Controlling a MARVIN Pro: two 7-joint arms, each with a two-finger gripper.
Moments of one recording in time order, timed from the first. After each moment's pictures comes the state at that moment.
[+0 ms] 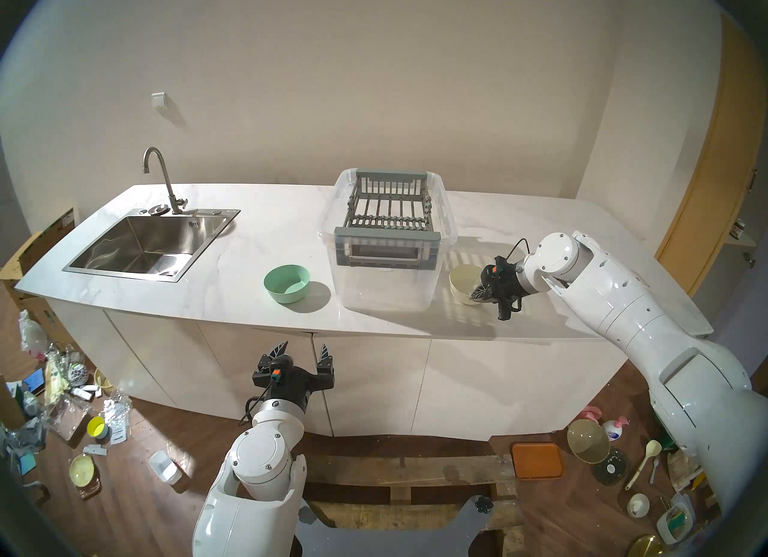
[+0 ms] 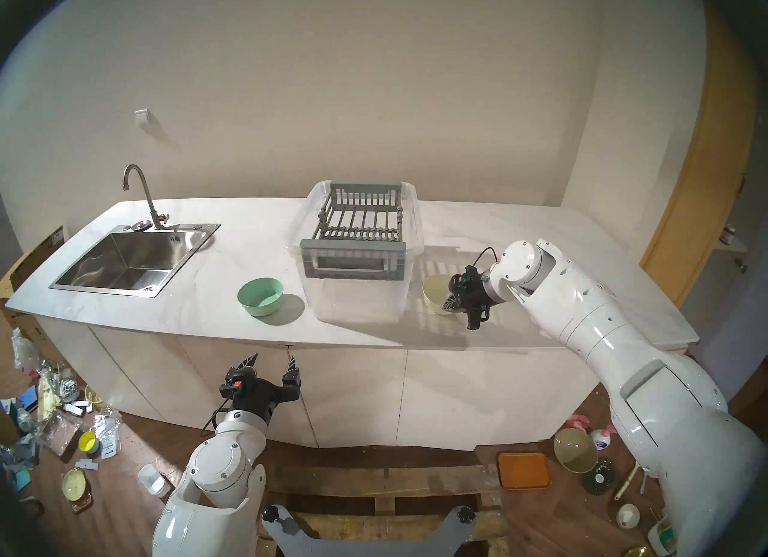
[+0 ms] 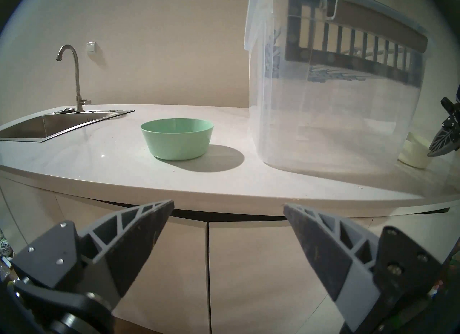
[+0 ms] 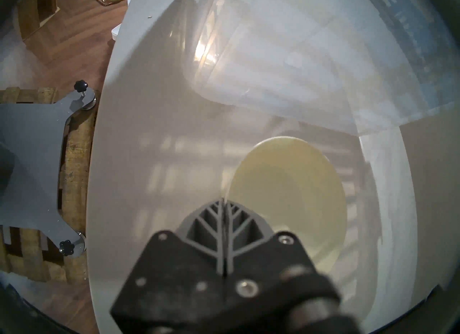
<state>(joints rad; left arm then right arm) 1.91 -1.57 -1.54 -1.78 -0.01 -0.02 0.03 -0.71 -0.96 0.87 -1.02 -0.24 0.01 1.01</state>
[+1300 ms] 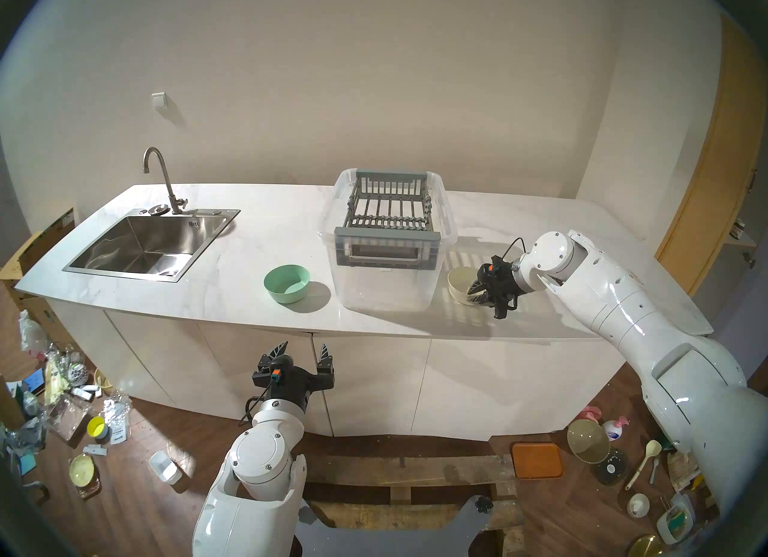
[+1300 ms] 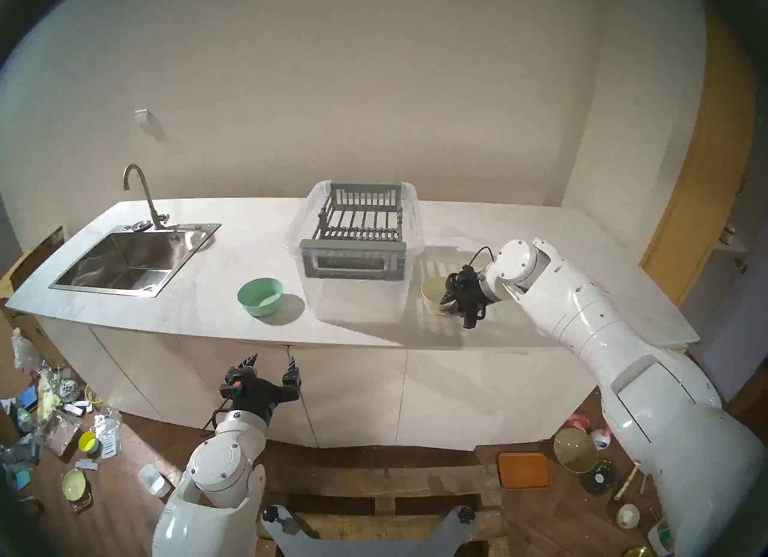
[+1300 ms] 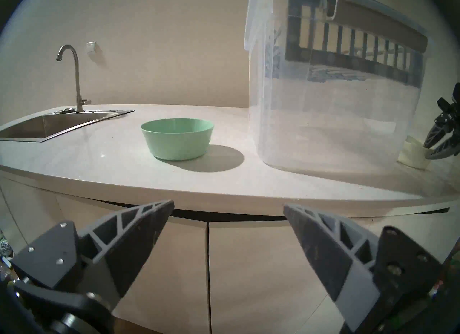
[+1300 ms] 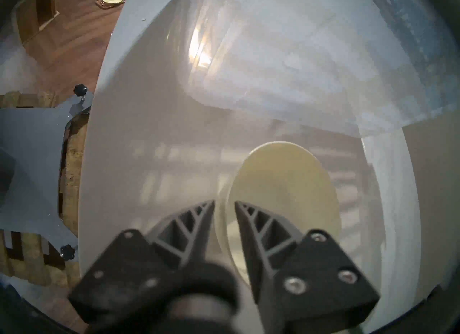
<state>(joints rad) 1.91 -1.57 -1.54 -1.78 -0.01 -0.02 0.03 -0.69 -1.01 0.86 -0.94 -0.25 0.00 1.00</state>
